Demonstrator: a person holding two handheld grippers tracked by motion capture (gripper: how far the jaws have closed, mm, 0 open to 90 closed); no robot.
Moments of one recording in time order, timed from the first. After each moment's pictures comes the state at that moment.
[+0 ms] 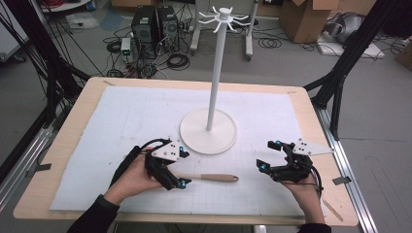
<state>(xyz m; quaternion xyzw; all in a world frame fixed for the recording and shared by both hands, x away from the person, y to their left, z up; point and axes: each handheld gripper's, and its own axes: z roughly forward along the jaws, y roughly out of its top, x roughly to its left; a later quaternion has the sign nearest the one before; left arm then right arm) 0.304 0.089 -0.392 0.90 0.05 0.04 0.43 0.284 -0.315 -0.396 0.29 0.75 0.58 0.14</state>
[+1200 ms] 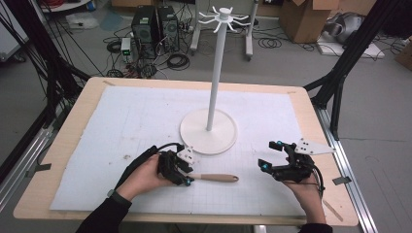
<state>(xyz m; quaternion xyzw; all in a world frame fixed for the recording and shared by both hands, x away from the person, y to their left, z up) 0.319 0.063 -0.421 0.95 0.08 0.01 0.29 0.285 -0.321 -0.397 0.30 0.75 0.58 0.12</state>
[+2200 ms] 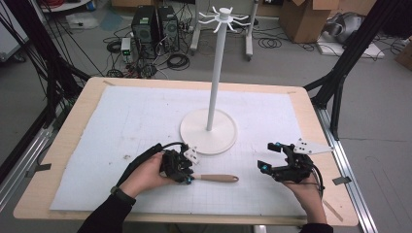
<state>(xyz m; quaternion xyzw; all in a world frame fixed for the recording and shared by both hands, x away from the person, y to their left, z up) 0.317 0.052 -0.416 0.97 0.08 0.01 0.25 0.287 -0.321 -0.401 0.29 0.76 0.57 0.11</state>
